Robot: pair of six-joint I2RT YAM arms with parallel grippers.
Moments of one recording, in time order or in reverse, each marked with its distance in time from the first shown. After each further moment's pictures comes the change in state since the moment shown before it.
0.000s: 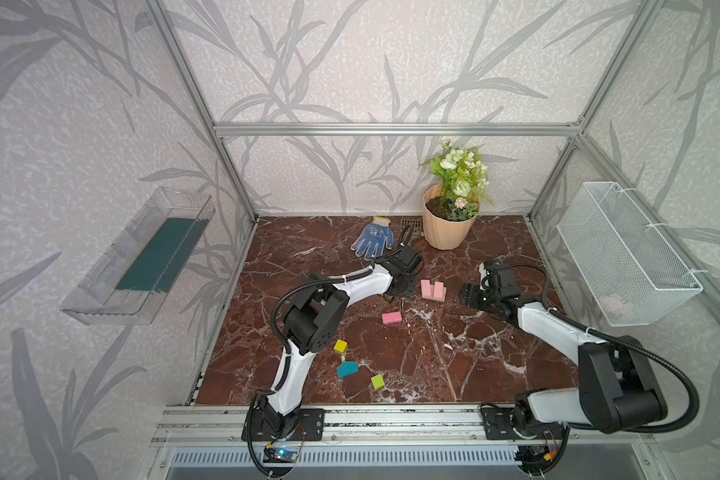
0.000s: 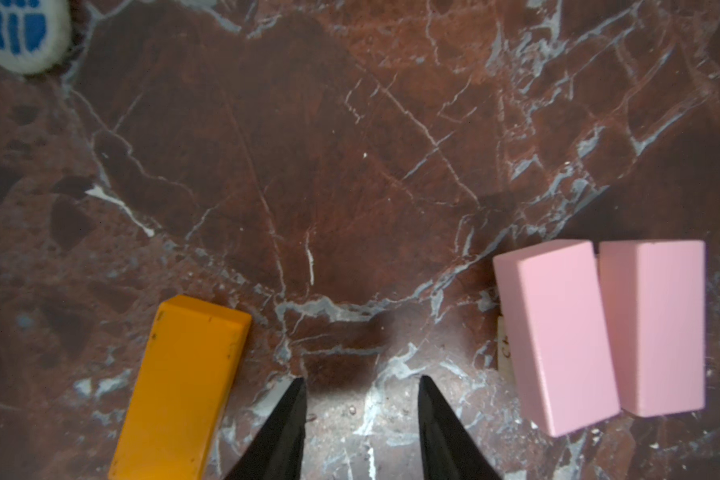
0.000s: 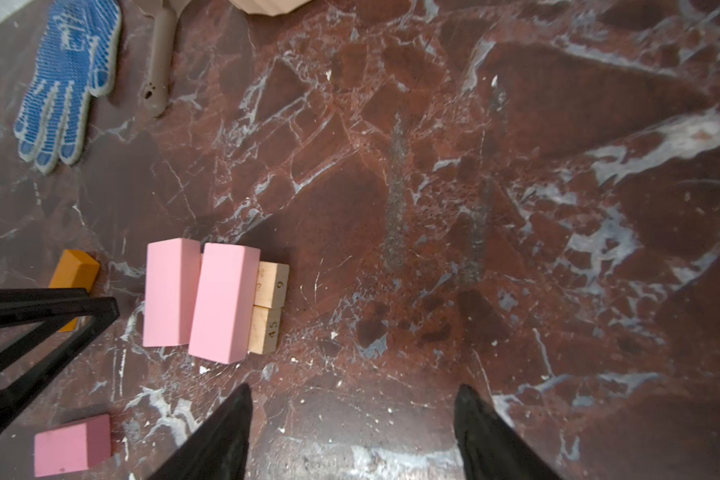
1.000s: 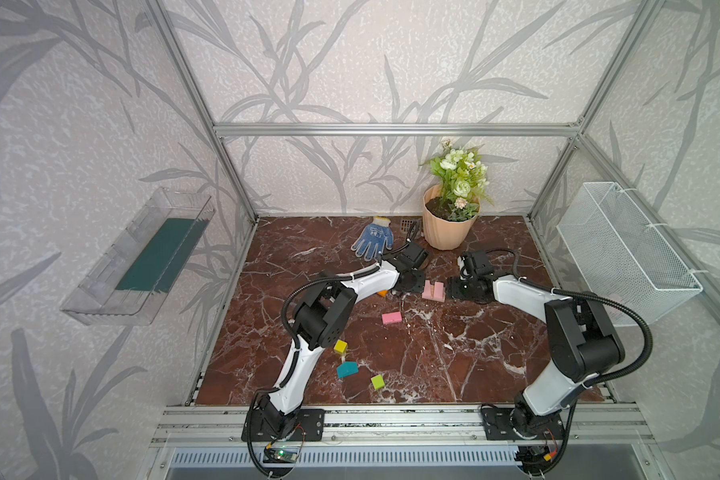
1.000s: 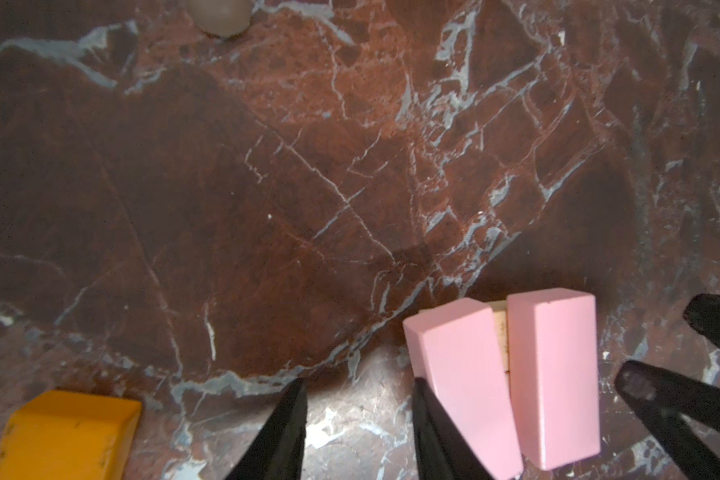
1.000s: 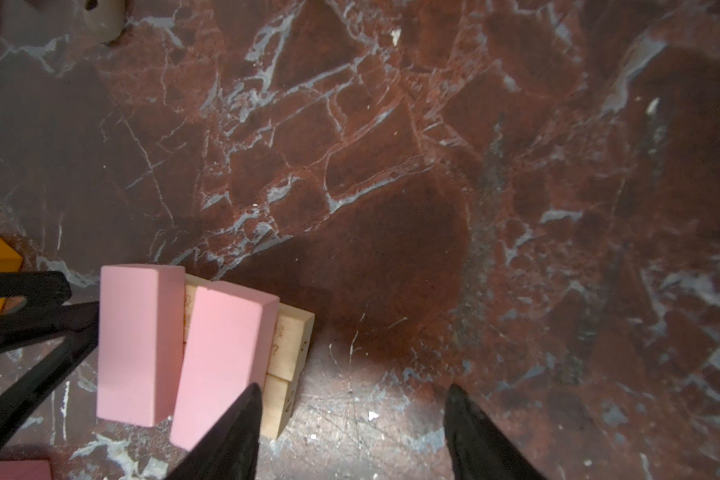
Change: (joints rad) left arm -0.006 0.096 0.133 0.011 0.084 -0.017; right arm 0.084 0.285 0.271 -0.150 0.043 -0.079
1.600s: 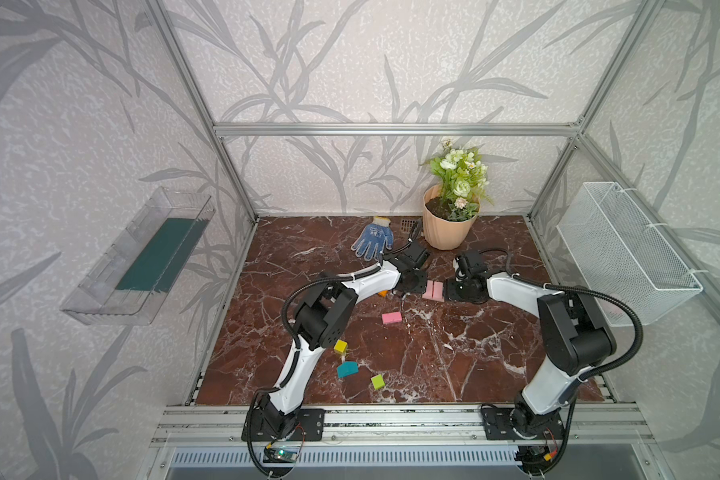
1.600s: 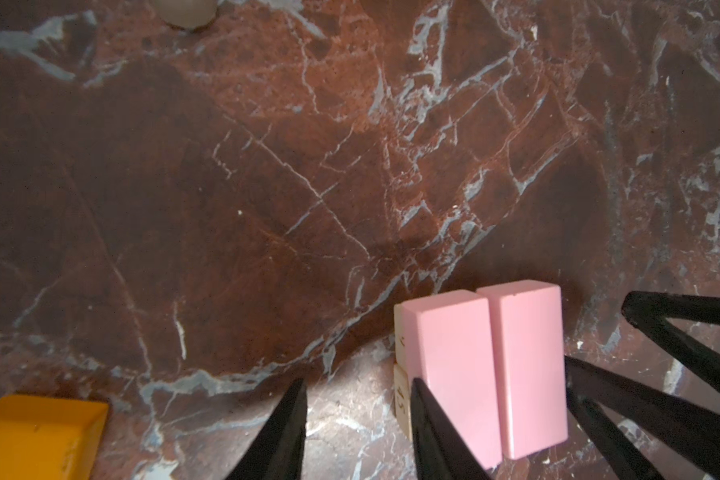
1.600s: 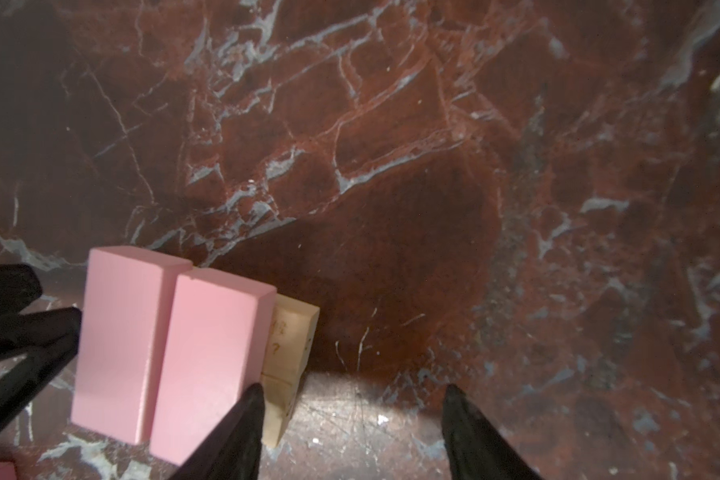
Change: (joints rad) left arm -0.008 0.002 0.008 -0.001 0.028 -0.008; right arm 0.030 0.055 0.050 -0.055 0.027 -0.016
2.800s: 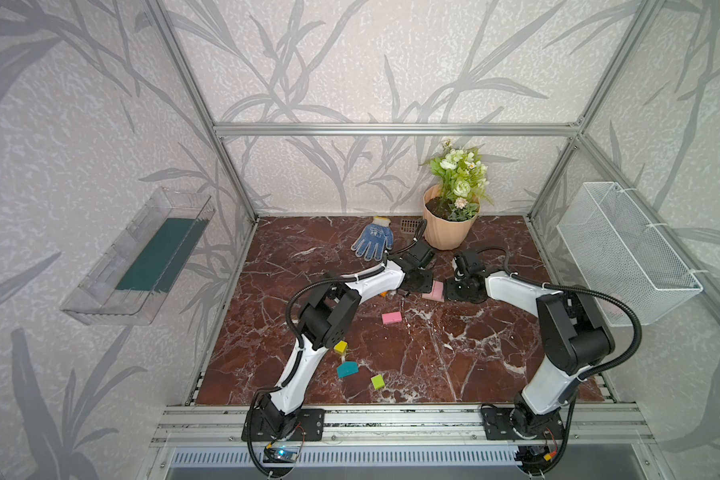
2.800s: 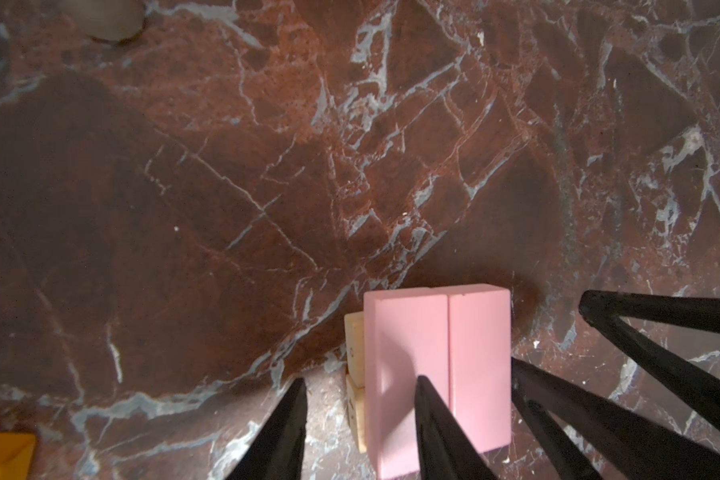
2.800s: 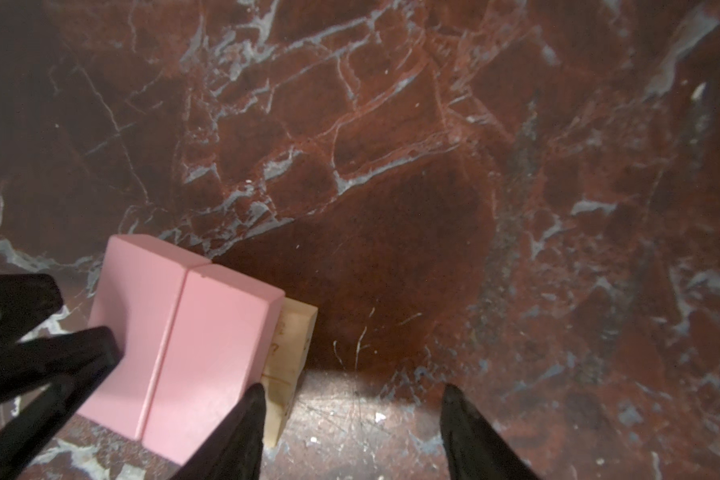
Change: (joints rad) left arm -0.019 0.029 0.057 -0.007 0.027 -0.005; right arm 0.011 0.002 0.011 -0.022 0.044 -0.001
